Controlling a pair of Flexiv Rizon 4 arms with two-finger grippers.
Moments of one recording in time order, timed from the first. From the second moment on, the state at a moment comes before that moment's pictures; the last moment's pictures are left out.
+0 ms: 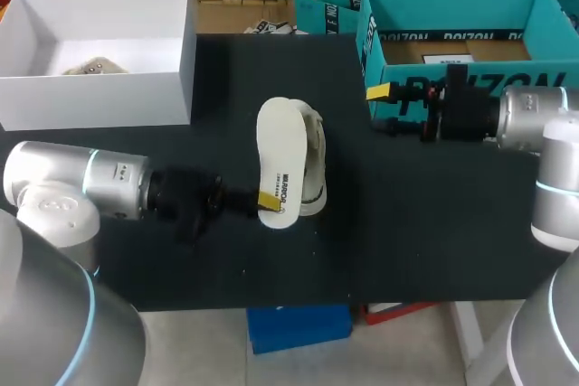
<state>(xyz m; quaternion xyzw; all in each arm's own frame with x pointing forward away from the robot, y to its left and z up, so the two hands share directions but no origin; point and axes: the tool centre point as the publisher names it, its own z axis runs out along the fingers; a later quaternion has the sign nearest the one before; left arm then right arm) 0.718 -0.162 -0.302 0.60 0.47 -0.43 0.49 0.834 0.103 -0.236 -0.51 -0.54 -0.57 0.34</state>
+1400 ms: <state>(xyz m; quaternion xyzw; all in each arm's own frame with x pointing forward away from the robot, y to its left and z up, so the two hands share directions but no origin) 0.755 -0.179 -0.290 0.61 0.47 -0.41 0.49 0.831 0.128 -0.238 -0.48 -0.57 -0.55 0.36</state>
